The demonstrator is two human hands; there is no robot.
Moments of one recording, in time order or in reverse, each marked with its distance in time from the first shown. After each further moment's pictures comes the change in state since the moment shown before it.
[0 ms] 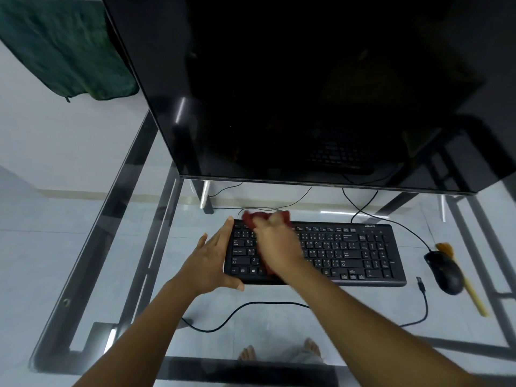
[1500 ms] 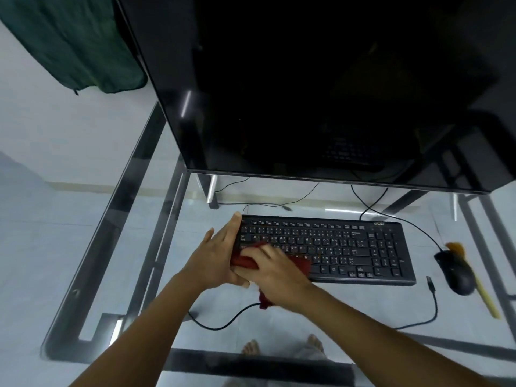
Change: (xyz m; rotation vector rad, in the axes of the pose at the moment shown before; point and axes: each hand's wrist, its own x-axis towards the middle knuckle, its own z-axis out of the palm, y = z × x) left_hand -0.001 -0.002 0.002 0.104 0.034 0.046; right_hand -0.055 0.009 0.030 -0.080 -0.061 -0.626
